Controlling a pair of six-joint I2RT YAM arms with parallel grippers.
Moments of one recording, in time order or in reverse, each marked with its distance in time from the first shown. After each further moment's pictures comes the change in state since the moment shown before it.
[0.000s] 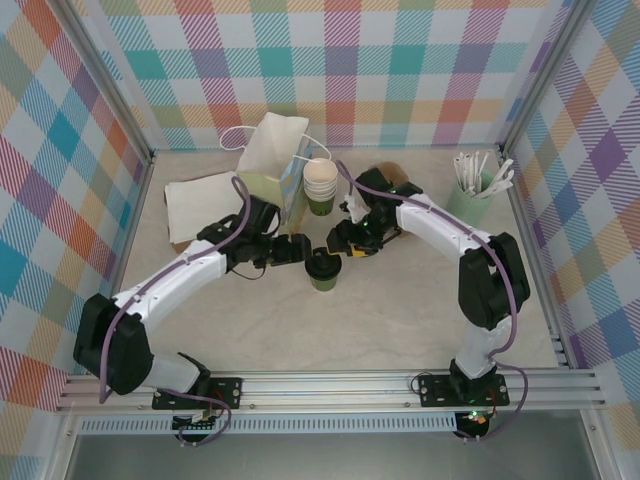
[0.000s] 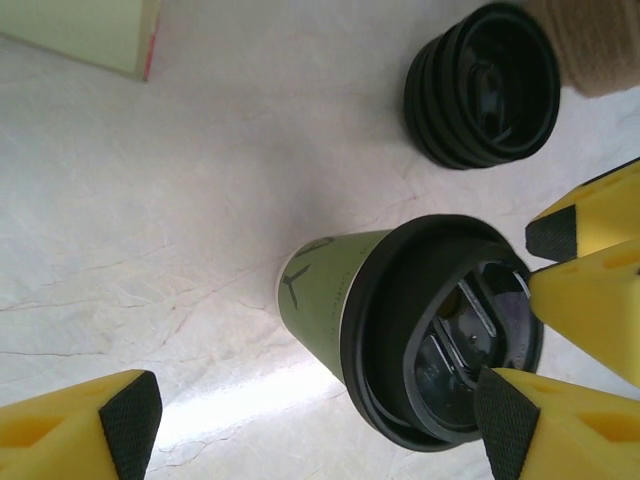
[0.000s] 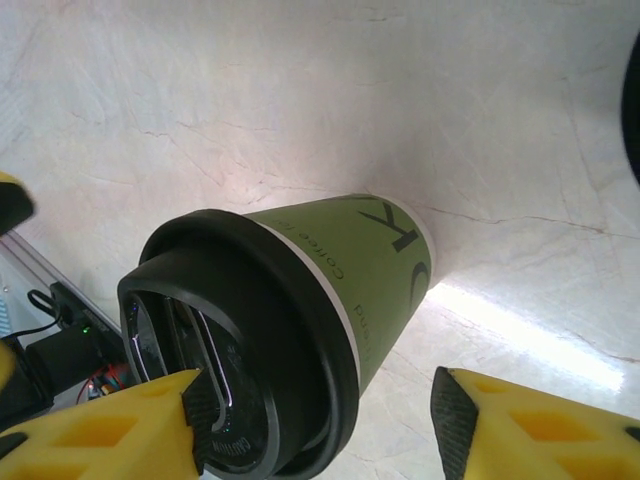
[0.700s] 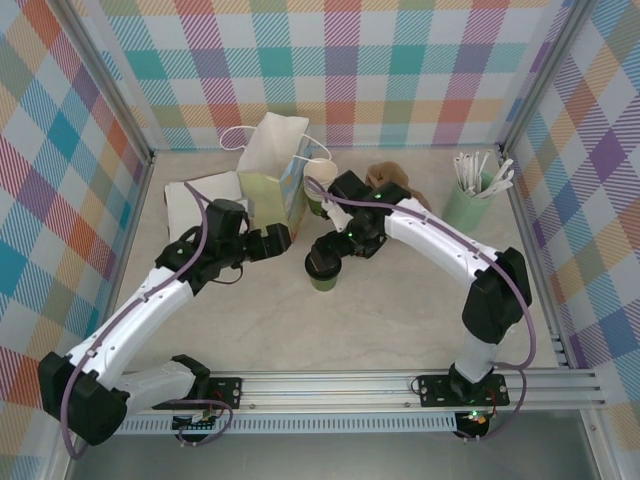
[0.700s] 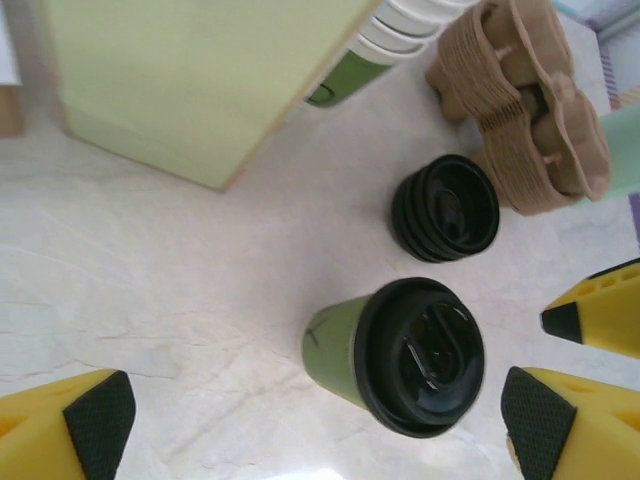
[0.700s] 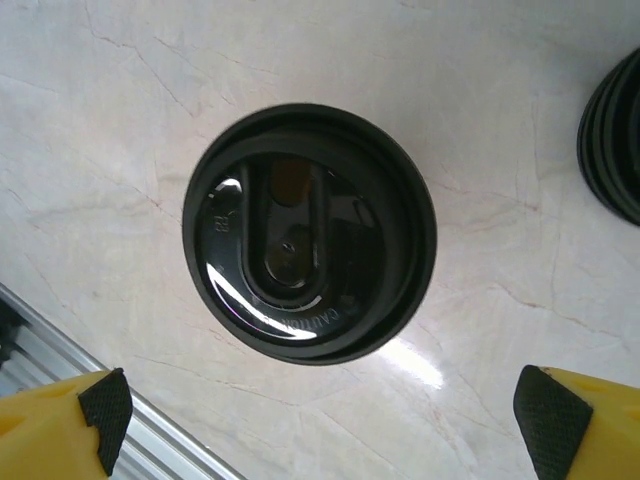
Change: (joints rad) left arm 0.044 -0.295 -0.079 0.005 -0.169 -0.033; right arm 0.203 -0.042 0.176 -0.222 0.335 -0.152
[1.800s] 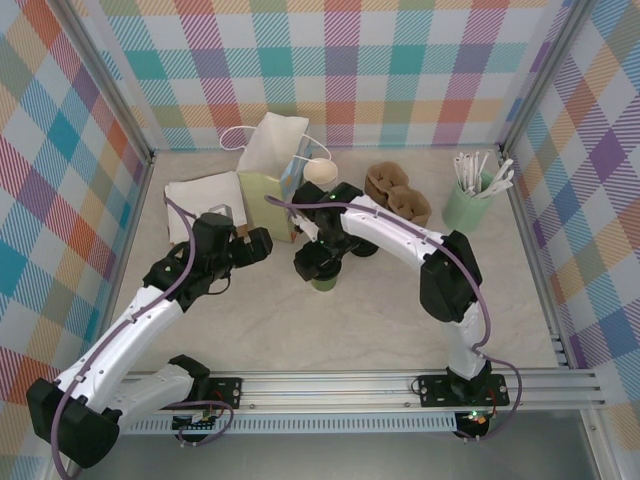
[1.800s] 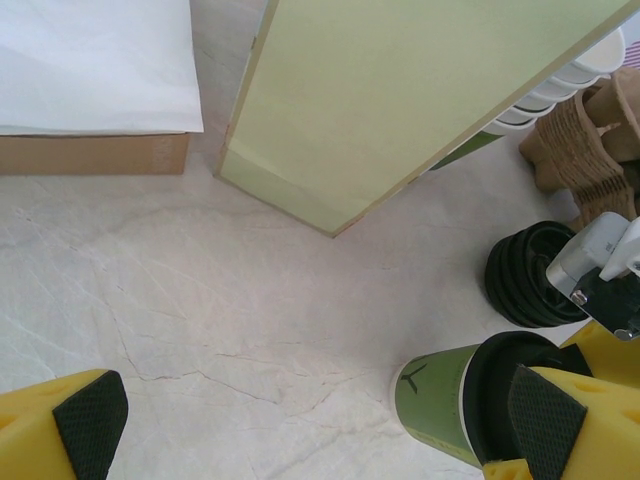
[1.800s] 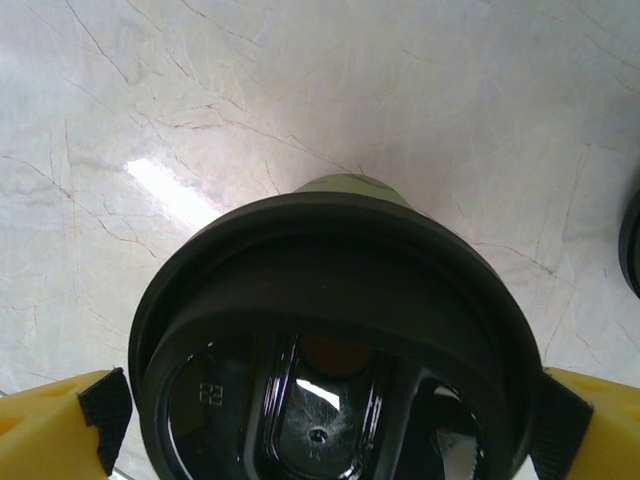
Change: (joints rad) left arm 0.020 -0.099 -0.085 -0.007 -0.184 -0.009; right arm 0.086 0.267 0.209 -0.114 0.111 -0.102
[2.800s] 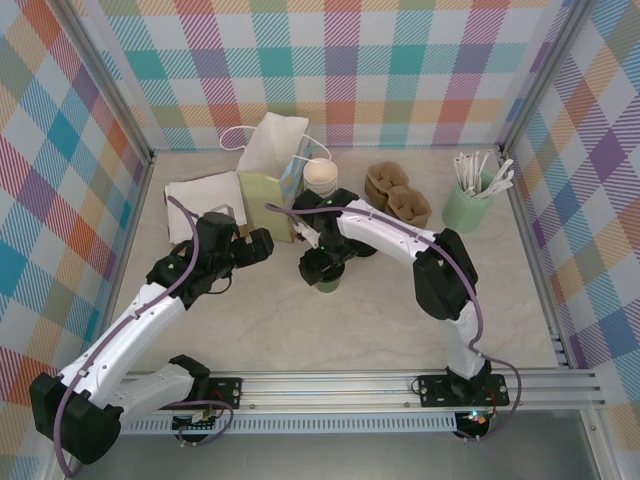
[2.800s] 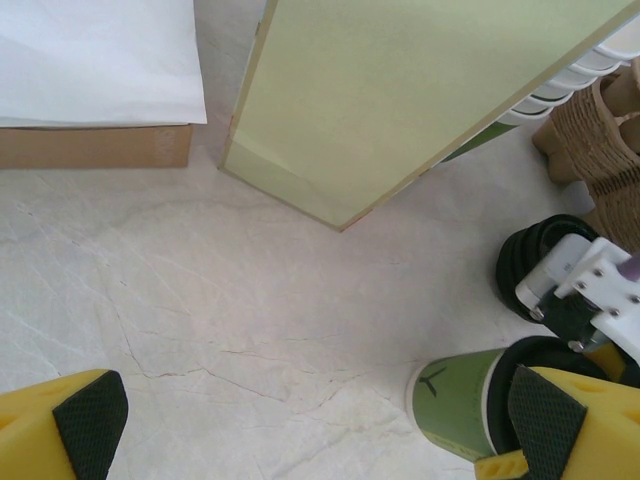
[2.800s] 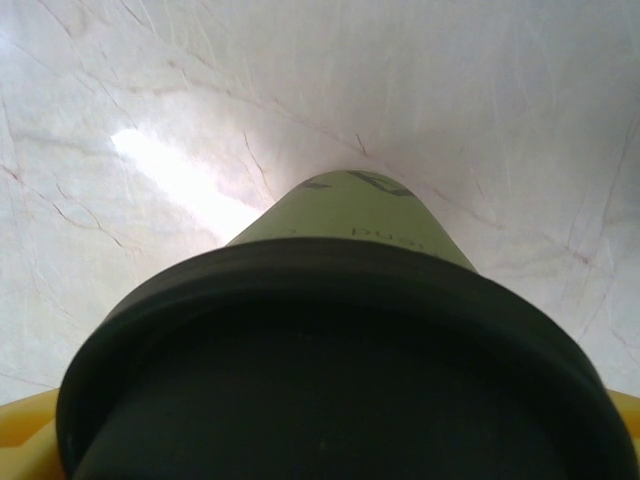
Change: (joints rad) left arm 0.000 0.021 0.000 -0.001 0.000 0.004; right arm -0.014 0.013 -0.071 0.014 -0.010 0.007
